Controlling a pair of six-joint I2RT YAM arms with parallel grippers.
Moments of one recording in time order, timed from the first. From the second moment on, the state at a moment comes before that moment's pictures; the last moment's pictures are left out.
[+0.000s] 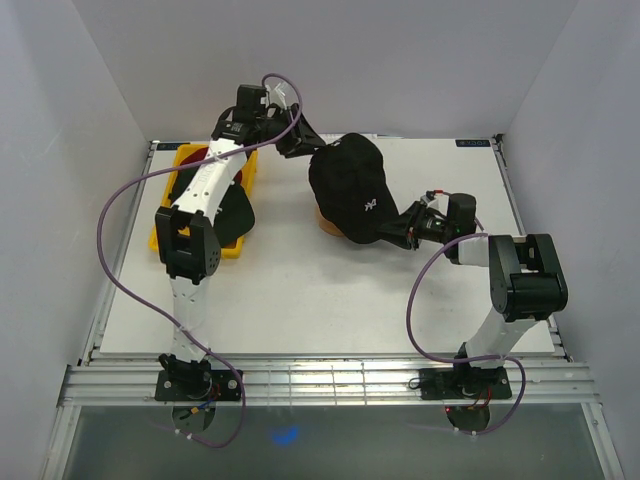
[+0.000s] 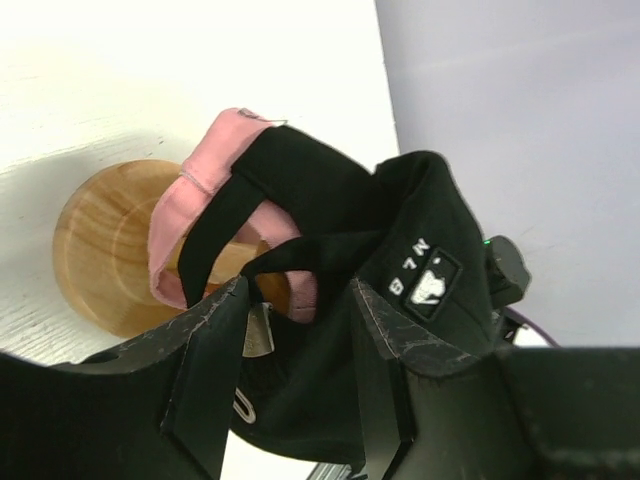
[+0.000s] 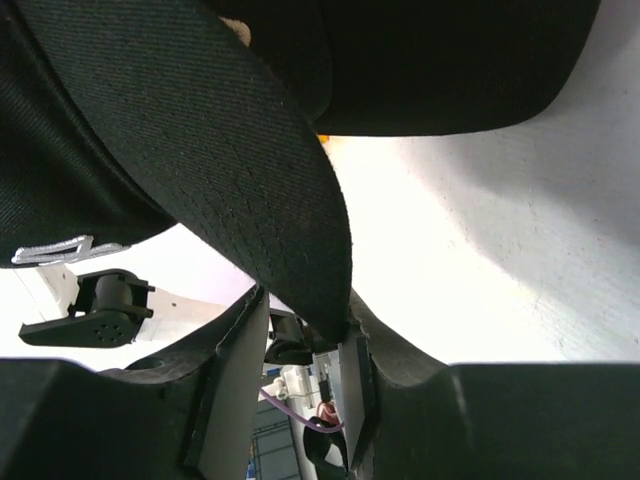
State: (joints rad) left arm -0.29 2.17 2.18 -0.54 0.68 -0.66; right arm 0.07 1.72 0.71 0.52 -1.01 1.13
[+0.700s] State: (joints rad) left arm -0.34 2.19 2.23 -0.66 0.49 -0.48; right arm 0.04 1.74 0.75 0.46 -1.04 1.09
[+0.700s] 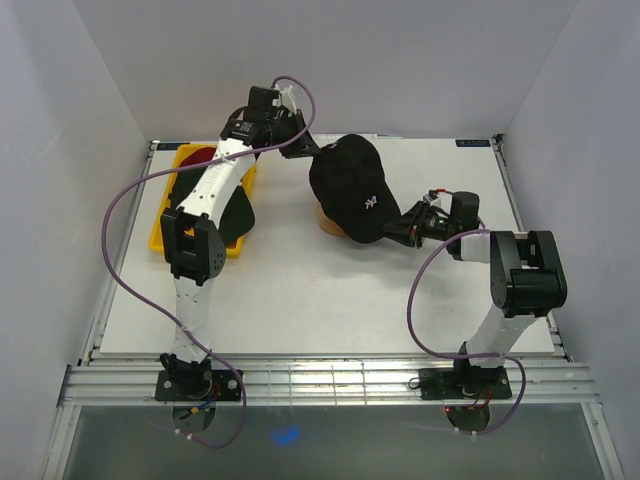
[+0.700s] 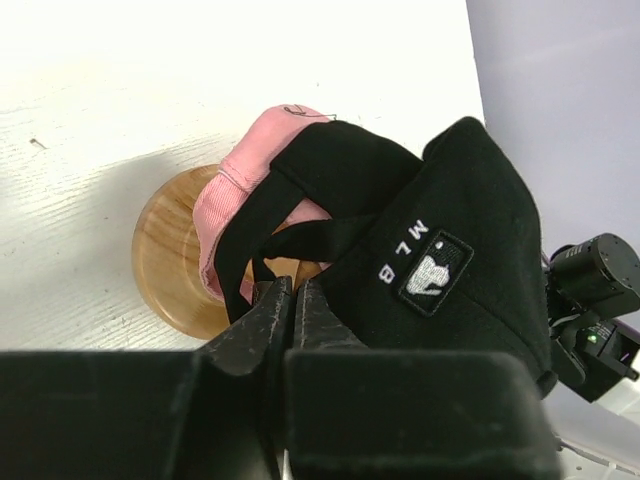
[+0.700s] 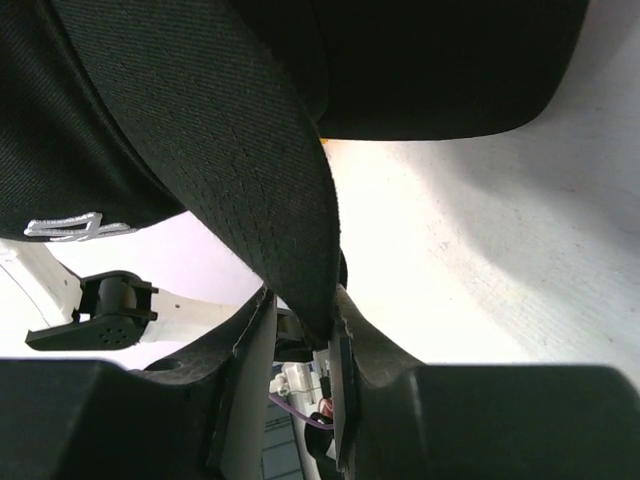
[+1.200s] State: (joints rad) left arm -0.36 2.19 2.22 -0.66 0.40 -0.47; right arm -0.03 1.87 0.84 0.36 -1.07 1.06
